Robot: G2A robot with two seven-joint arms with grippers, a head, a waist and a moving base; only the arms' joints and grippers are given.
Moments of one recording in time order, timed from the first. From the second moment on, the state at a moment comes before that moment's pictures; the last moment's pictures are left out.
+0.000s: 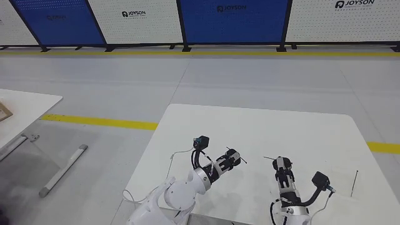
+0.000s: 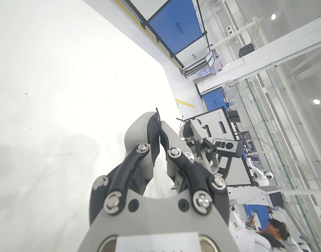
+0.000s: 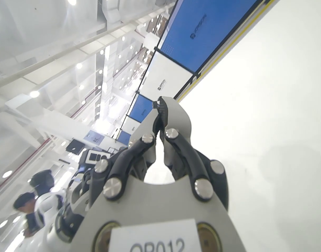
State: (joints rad) left arm 1.46 -1.20 -1.06 -1.76 0.17 0.07 -0.24; right arm -1.52 -1.08 0.87 -1.72 -0.11 -0.03 -0.51
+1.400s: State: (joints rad) left arm 1.46 -1.20 -1.06 -1.76 0.17 0.07 -0.24; right arm -1.58 -1.09 0.97 -1.72 -0.04 -0.15 -0.21
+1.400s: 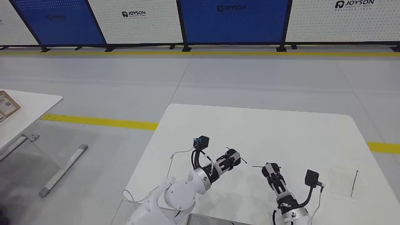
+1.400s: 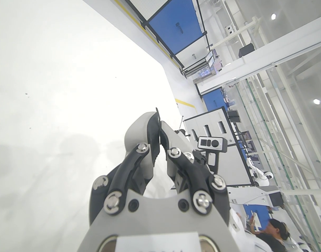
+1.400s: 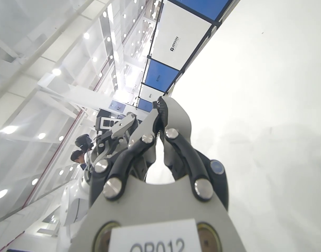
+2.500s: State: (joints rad) left arm 1.46 -1.20 -1.06 -1.76 0.17 0.07 -0.24; right arm -1.56 -1.13 0.98 -1.70 -0.05 -0.13 -0.14
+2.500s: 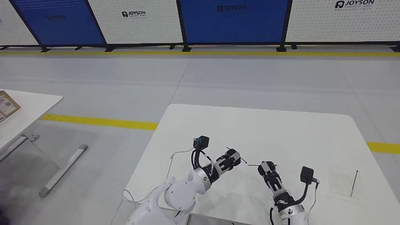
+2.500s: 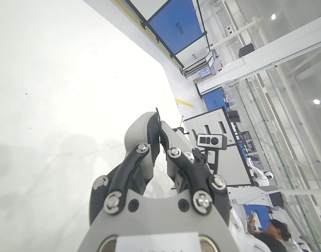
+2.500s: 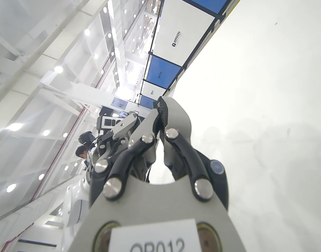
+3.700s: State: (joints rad) left arm 1.46 -1.20 -1.06 -1.76 0.17 0.07 -0.24; right arm -1.56 -1.17 0.99 -1.67 -0.09 -0.12 -0.14
